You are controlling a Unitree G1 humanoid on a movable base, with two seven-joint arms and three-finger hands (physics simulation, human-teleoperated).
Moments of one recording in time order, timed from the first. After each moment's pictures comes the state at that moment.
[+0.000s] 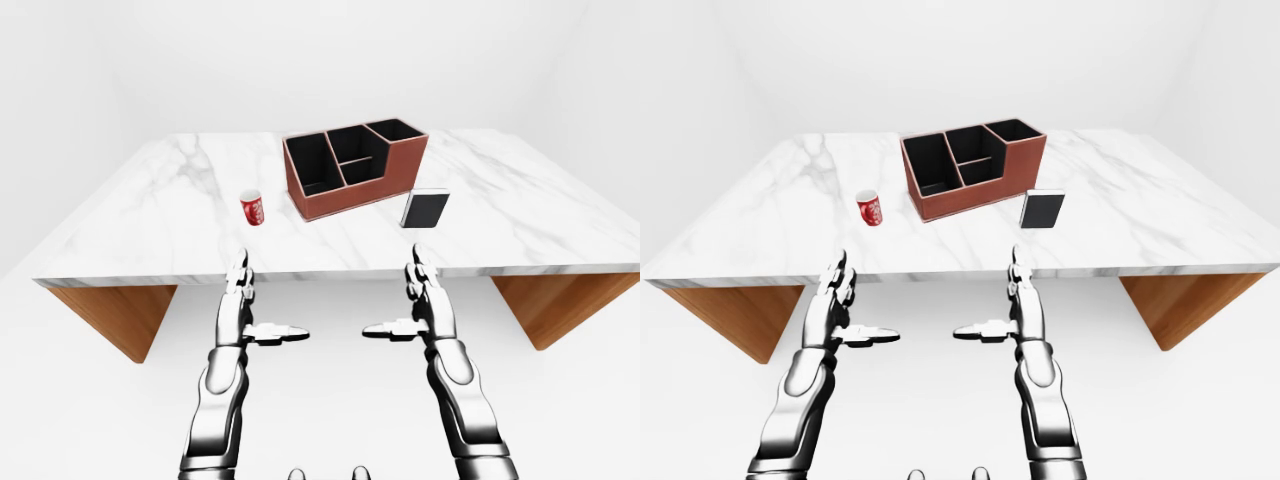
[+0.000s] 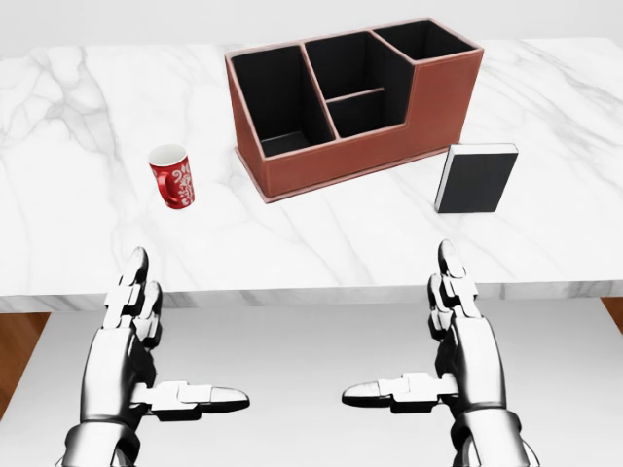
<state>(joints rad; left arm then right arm) 0.01 0.01 0.01 -0.03 -0.01 0.02 -0.01 0.01 -0.01 -0.01 -0.03 0.01 0.03 0.01</state>
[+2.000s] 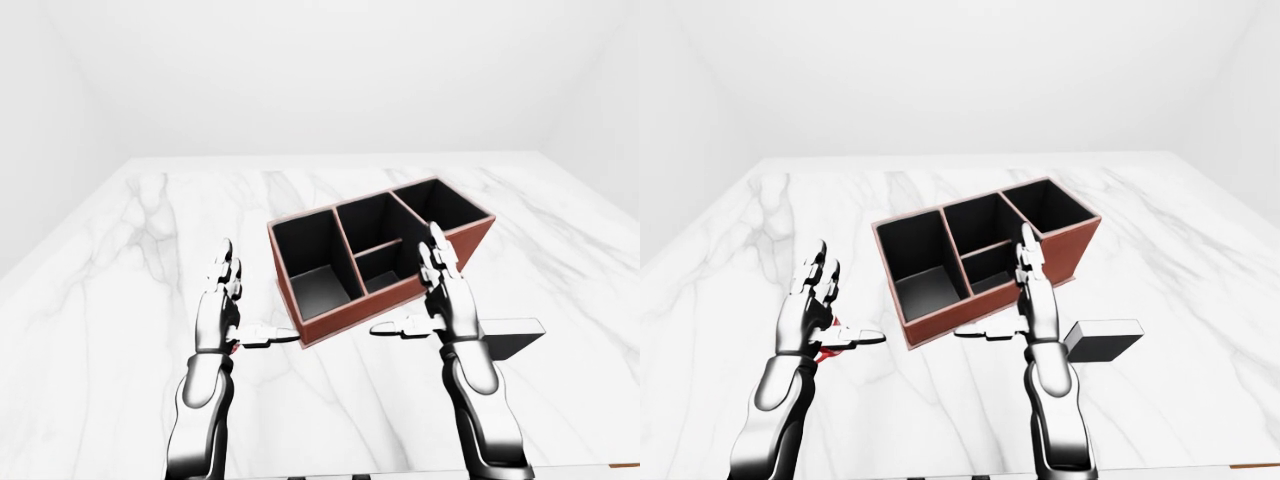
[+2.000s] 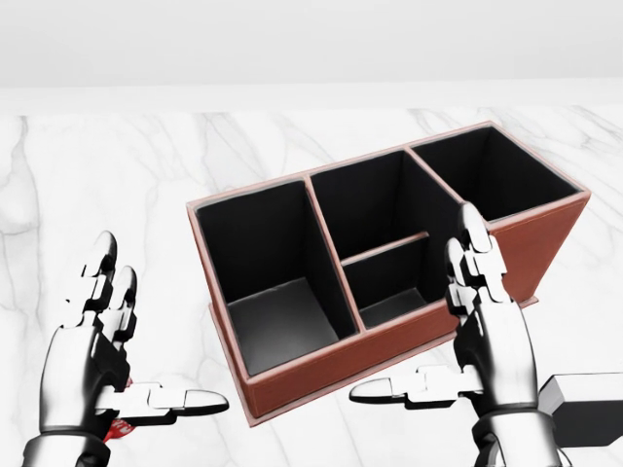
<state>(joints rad) 0.09 0.01 0.05 -0.27 -0.04 0.09 -0.06 0.07 -0.01 -0.01 -0.32 -0.02 0.09 0.04</state>
